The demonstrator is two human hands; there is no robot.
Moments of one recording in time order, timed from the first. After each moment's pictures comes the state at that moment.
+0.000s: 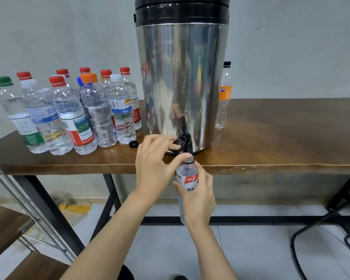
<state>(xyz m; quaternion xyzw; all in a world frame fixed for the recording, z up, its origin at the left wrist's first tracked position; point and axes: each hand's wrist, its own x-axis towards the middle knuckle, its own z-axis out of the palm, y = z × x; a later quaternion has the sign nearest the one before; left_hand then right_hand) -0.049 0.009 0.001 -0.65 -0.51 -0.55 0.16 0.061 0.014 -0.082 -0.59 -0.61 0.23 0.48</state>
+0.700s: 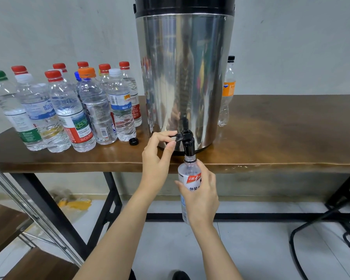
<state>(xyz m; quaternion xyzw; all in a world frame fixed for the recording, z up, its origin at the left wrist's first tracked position) -0.054 0.028 -0.014 -0.59 -0.45 -0.66 -0.11 0.064 0.019 -0.088 -0.58 -0.61 0.22 0.49</state>
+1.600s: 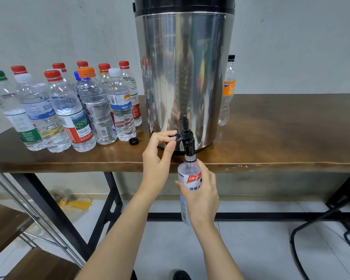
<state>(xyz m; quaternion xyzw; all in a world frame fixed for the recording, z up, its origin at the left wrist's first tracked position) -0.049 0.025 -0.013 -0.58 -0.44 -0.67 -0.12 0.065 0.019 -0.087 -0.57 -0.61 0.25 0.50</state>
